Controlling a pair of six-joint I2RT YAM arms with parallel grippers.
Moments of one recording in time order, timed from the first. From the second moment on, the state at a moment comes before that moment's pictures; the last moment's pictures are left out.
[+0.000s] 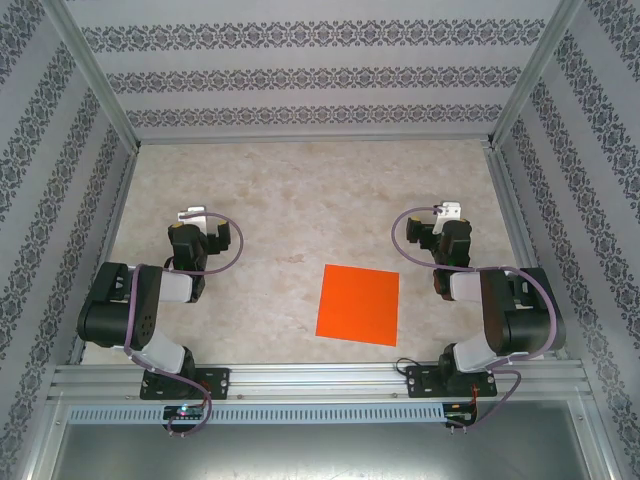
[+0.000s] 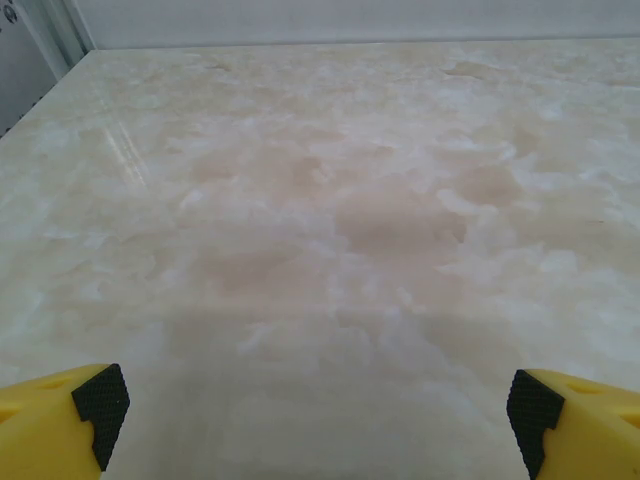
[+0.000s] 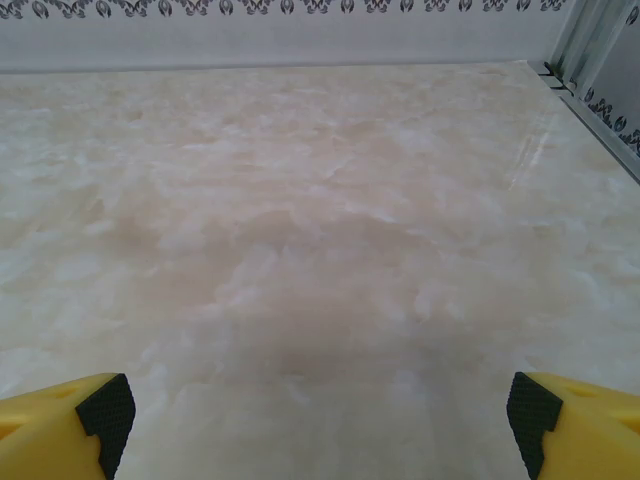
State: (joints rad) left arm -0.03 1.56 0.39 0.79 -0.18 -0.03; right arm 0.01 1.51 0.38 0.76 0.06 0.04
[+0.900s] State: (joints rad) left arm -0.03 1.53 0.39 0.74 -0.20 -0.03; right arm 0.01 1.47 0.40 0.66 0.06 0.05
